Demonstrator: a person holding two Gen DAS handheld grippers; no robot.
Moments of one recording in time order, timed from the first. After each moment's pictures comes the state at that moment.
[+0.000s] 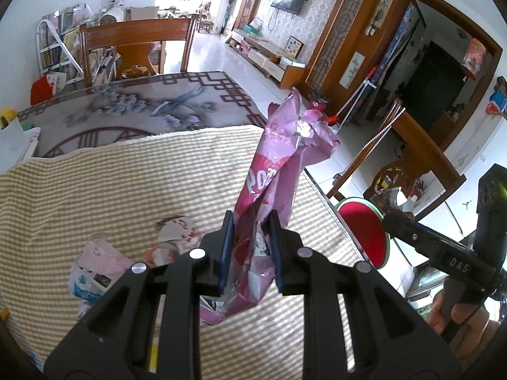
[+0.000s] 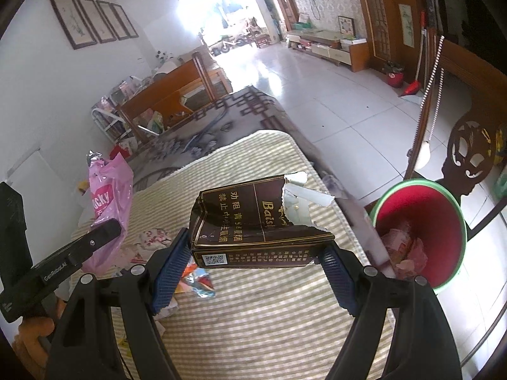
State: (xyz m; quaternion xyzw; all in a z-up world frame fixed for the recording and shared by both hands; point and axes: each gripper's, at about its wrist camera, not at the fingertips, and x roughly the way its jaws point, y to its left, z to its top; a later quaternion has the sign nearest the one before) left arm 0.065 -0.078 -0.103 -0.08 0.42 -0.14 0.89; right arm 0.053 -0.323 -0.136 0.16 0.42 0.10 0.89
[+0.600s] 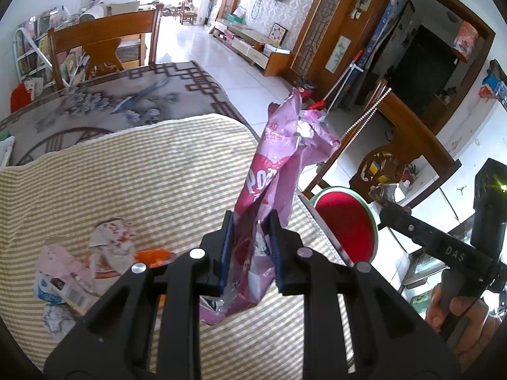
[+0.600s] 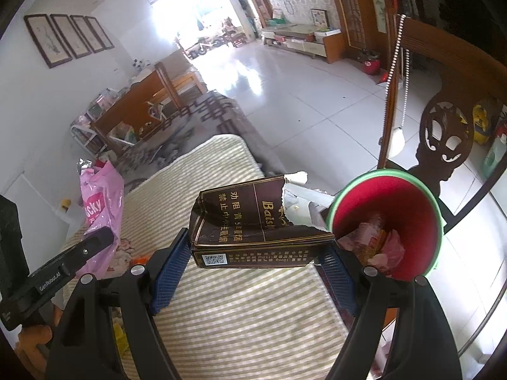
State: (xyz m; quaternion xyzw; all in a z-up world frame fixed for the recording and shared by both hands) left arm 0.078 -0.147 -0.114 -0.06 0.44 -0.17 0.88; right arm 0.055 -0.394 -0.149 0.19 0.43 0.06 0.88
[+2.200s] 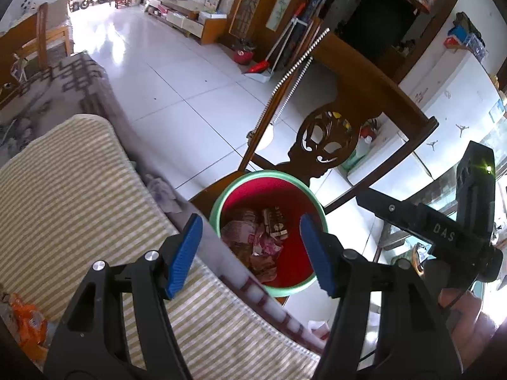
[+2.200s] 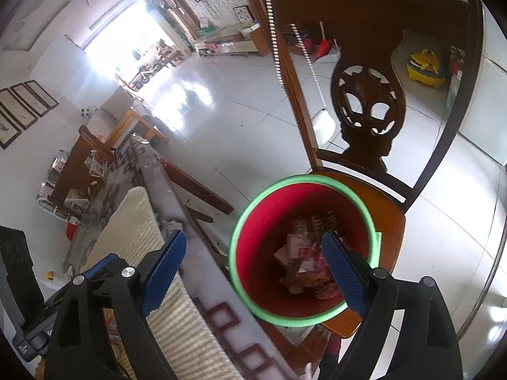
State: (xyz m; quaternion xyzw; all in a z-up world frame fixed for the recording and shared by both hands) left arm 0.127 -0.326 -0.150 -0.02 0.49 -0.29 0.83; right arm 0.064 -0.559 -0.184 0.29 0.44 -0.04 0.85
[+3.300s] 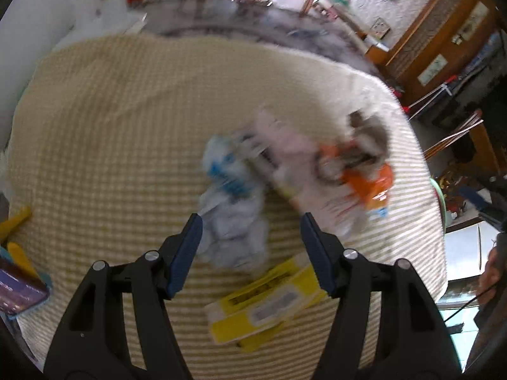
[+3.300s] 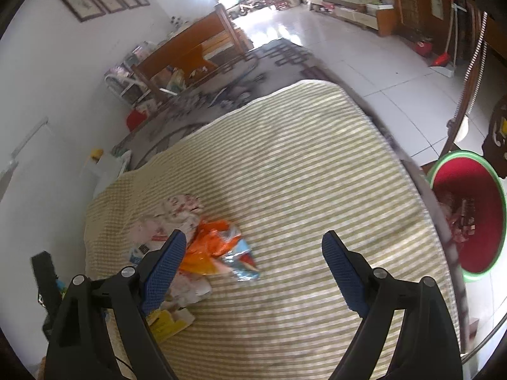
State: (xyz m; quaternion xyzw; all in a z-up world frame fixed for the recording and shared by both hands) left arm 0.002 0.066 -0.197 -0.14 0.54 0.02 0.83; right arm 0.074 -0.248 -0.165 0.16 0.49 0.17 0.84
